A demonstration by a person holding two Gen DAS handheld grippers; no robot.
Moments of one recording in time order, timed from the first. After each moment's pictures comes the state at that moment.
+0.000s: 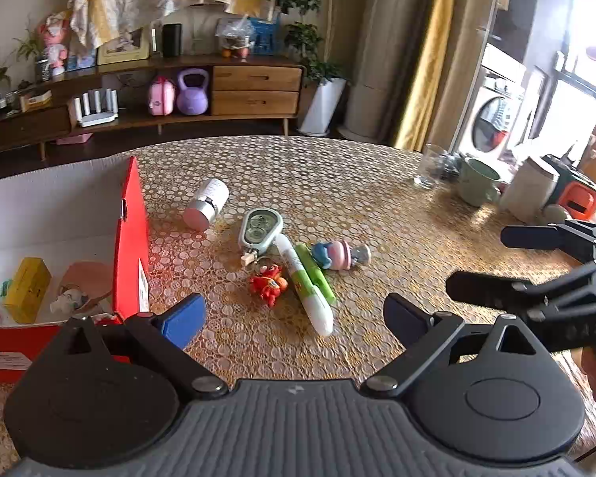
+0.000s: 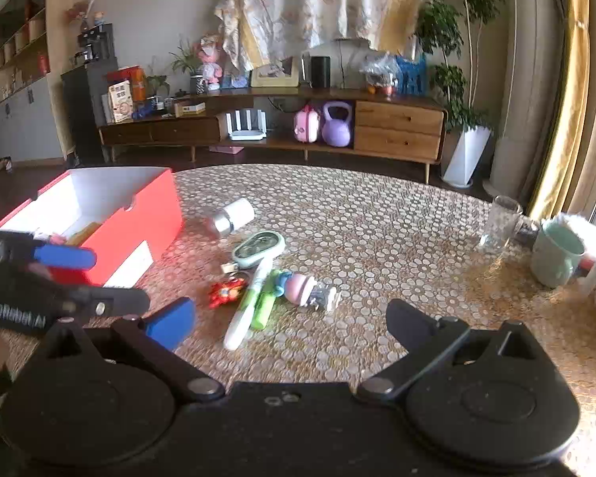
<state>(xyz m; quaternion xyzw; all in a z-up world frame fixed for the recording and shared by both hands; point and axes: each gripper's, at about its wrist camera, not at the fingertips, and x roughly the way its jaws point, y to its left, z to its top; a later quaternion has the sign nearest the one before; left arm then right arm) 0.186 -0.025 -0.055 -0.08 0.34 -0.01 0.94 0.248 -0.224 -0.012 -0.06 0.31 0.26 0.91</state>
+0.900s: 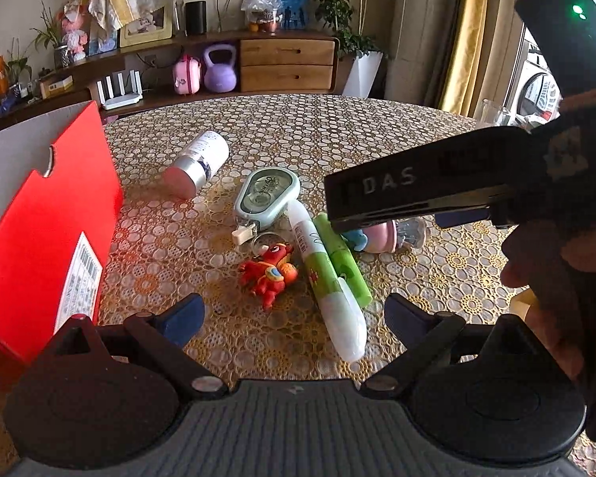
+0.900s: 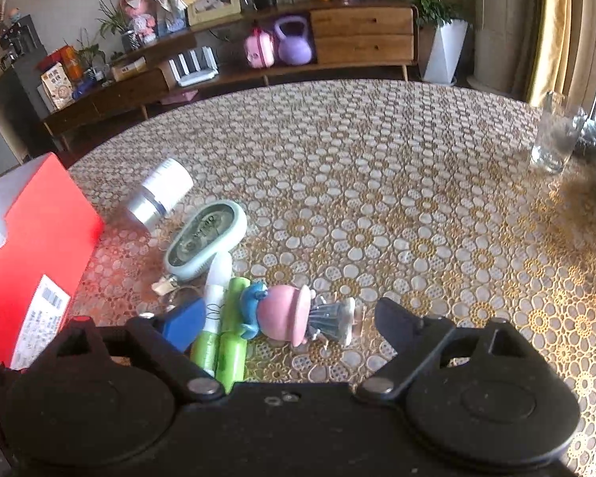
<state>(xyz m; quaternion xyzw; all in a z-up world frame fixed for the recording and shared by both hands) 0.263 -0.052 -0.137 -0.05 0.37 0.05 0.93 0.373 -0.168 -0.096 0.01 0.45 0.20 0.87</state>
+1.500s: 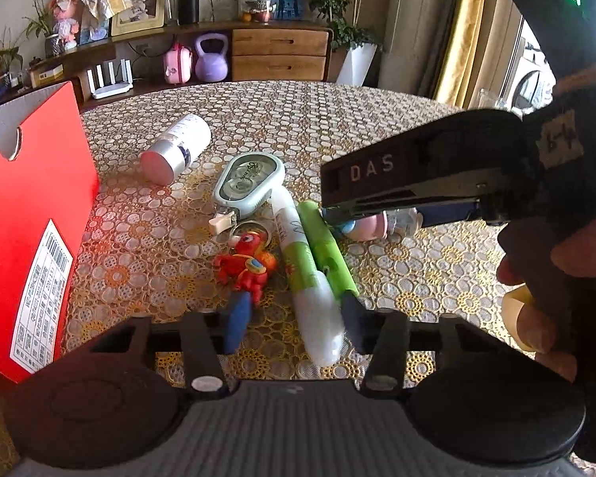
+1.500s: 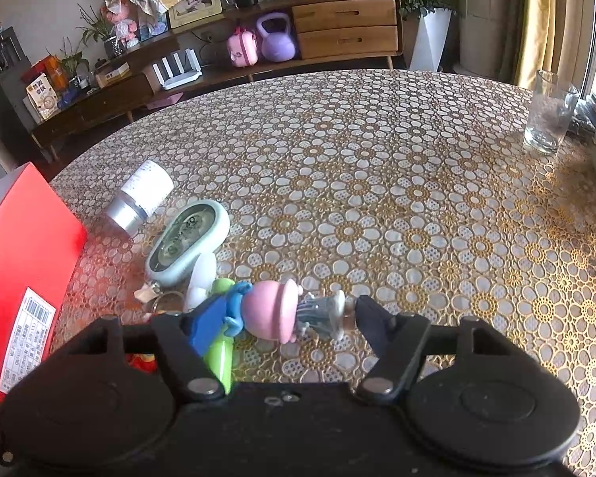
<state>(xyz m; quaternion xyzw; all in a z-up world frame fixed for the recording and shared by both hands) 0.274 -0.058 -0.152 -0.06 0.38 0.04 0.92 0.375 -0.169 -0.100 0.02 0.45 0.18 0.88</state>
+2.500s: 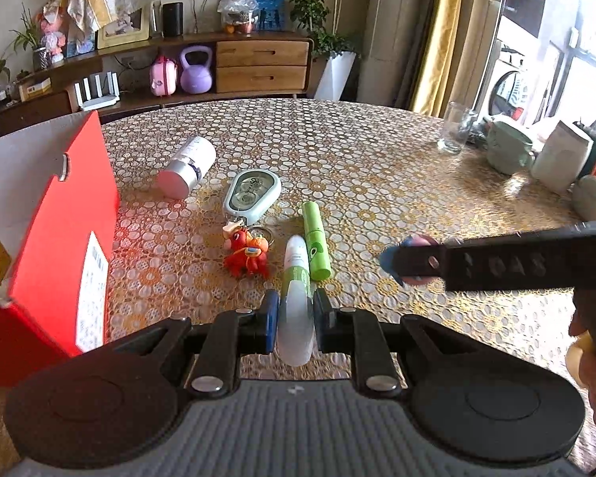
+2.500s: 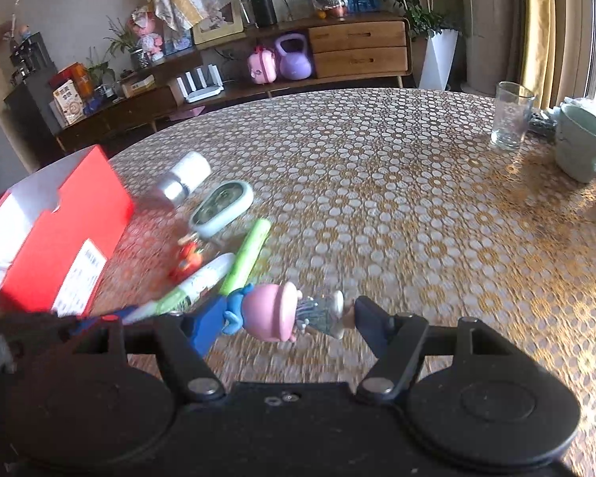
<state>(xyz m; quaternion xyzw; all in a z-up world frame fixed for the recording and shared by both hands) 0.230 -0.043 -0.112 -0.06 0.37 0.00 0.93 0.289 -0.214 -0.062 0.02 0.42 0.21 0.88</state>
